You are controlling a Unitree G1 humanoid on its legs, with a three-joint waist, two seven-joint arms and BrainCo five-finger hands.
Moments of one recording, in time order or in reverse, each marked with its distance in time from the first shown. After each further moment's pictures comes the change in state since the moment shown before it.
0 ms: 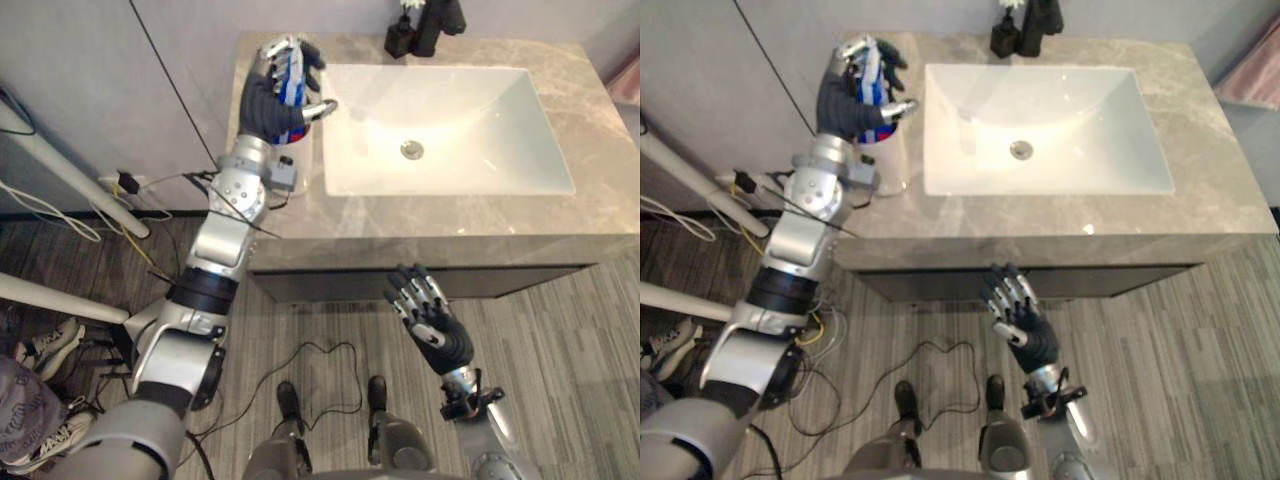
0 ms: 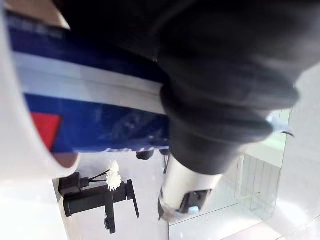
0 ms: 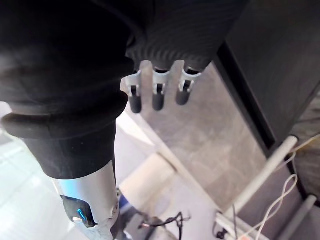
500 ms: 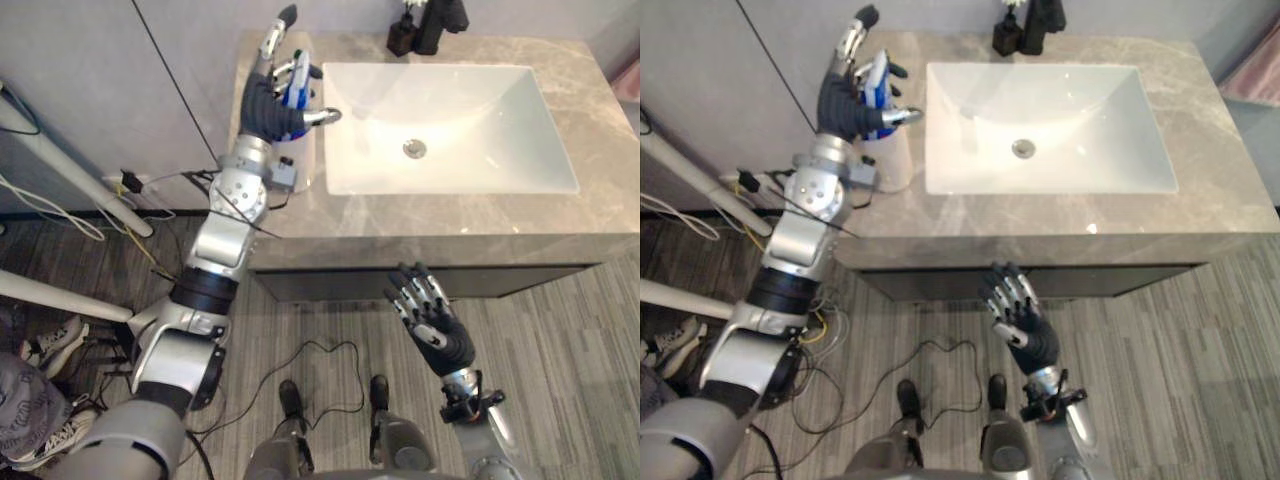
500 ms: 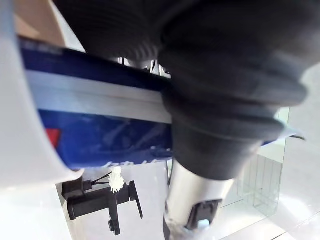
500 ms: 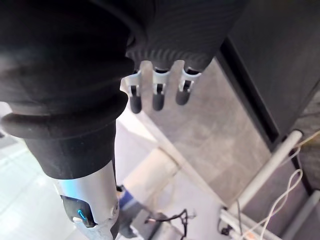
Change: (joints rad) left arm 0.000 0.000 0.000 0.000 0.029 0.000 0.000; right arm 0.020 0.019 0.002 -0.024 0.000 0.000 0.000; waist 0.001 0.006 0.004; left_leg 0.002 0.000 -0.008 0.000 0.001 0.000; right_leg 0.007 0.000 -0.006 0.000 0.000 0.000
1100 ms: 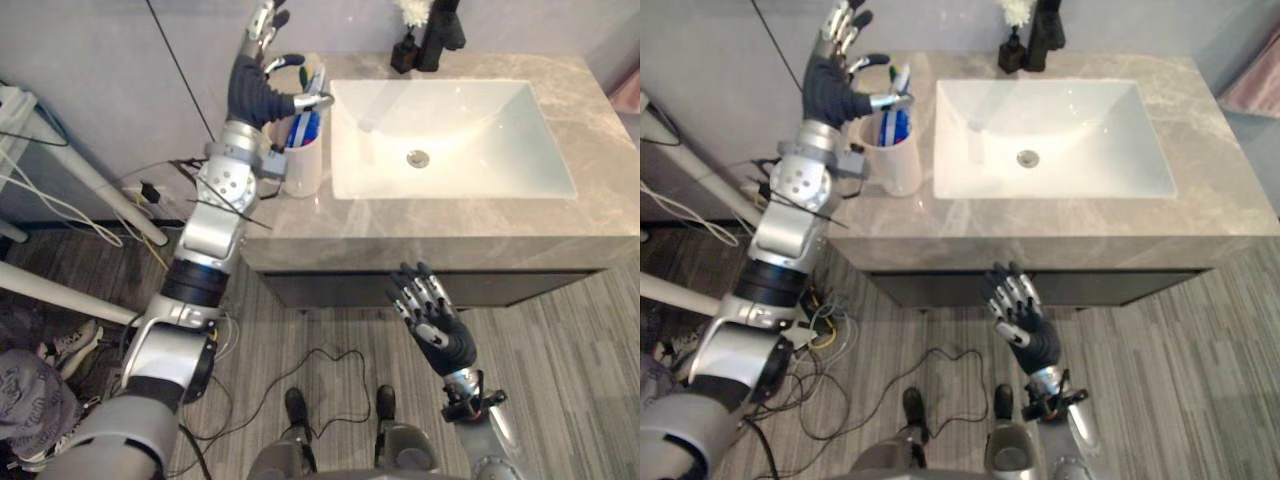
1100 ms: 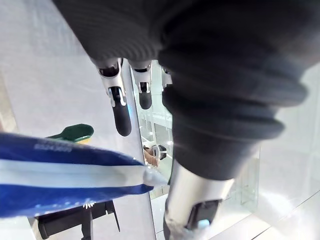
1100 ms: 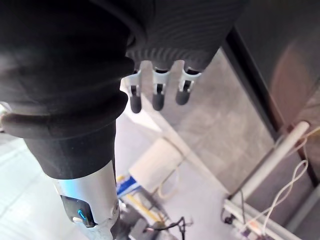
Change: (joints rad) left arm -0.033 0.053 -0.002 0.000 -0.064 -0.006 -0.004; right arm -0.003 -0.001 -0.021 0.006 0.007 0.001 0.000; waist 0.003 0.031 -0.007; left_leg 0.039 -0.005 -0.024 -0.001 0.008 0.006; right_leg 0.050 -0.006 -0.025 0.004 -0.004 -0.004
